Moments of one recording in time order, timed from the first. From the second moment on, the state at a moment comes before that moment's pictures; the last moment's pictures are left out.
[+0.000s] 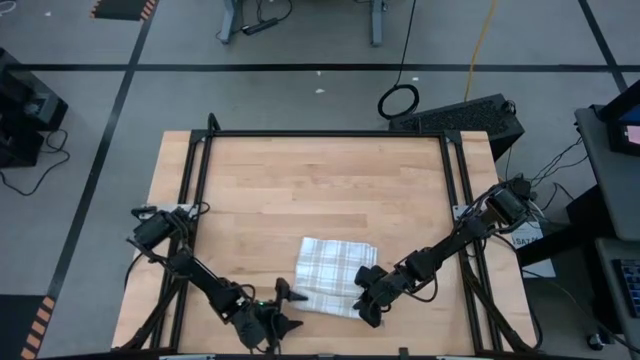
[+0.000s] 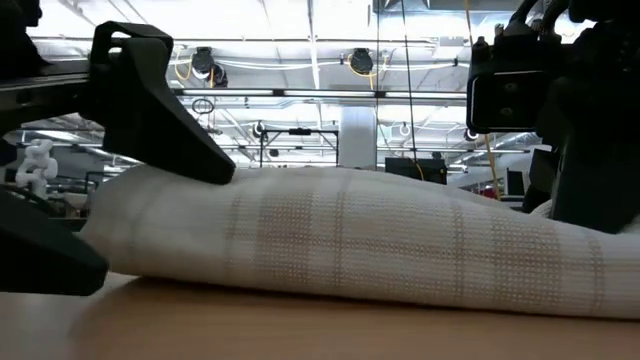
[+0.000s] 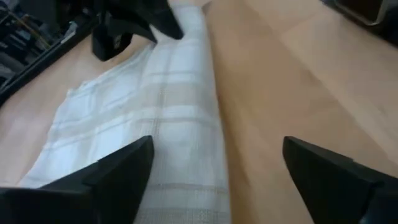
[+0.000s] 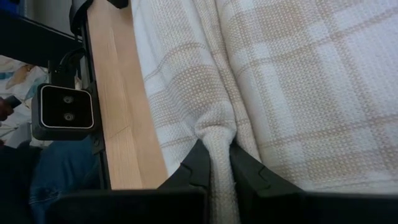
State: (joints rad) left arm -0.81 2.01 0.93 0.42 -0.72 0.06; right arm 0.58 1.81 0.80 0.18 0.05 1.10
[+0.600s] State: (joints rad) left arm -0.69 2.01 0.93 0.30 -0.62 -0.11; right arm 0.58 1.81 0.80 0.20 0.03 1.07
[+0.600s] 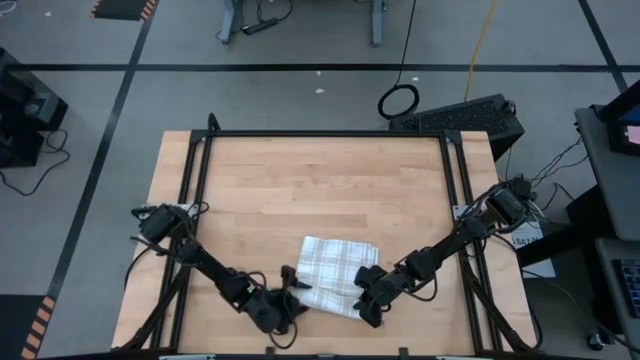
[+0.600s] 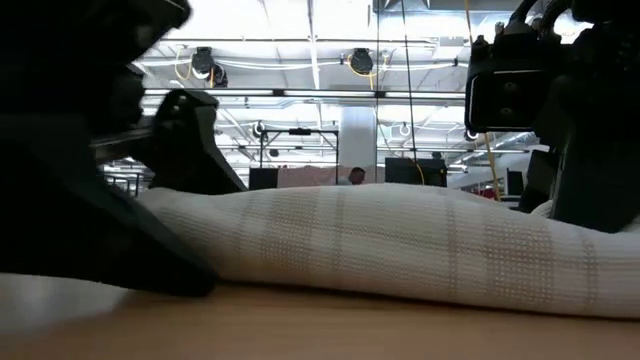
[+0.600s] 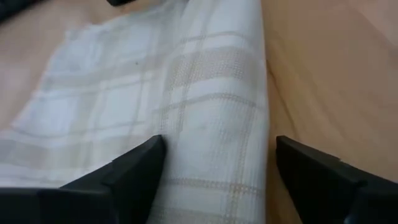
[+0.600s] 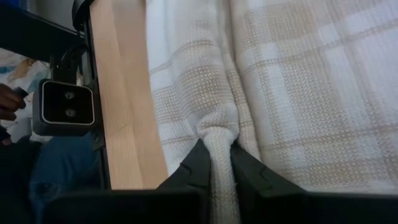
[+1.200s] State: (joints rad) left arm -0.60 2.01 0.93 0.26 -0.39 -0.34; right arm 0.79 1.49 0.80 -0.21 0.56 0.73
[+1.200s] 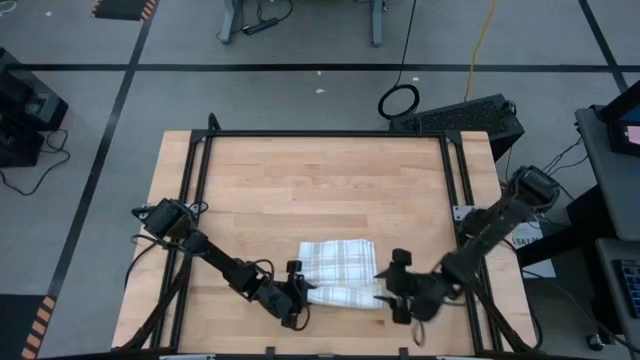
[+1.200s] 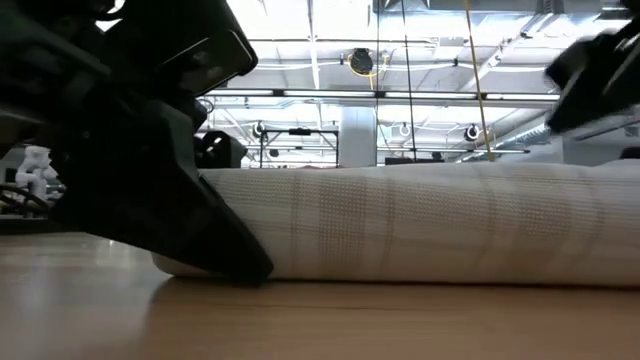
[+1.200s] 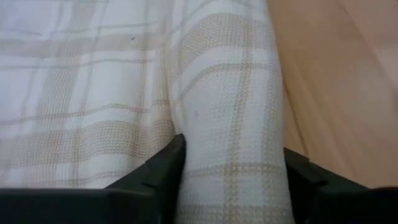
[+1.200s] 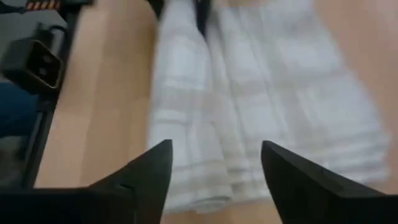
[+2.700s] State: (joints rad) left arm -0.74 1.98 0.92 0.15 -0.52 -0.47; right arm 0.72 1.92 0.73 0.55 0.55 0.63
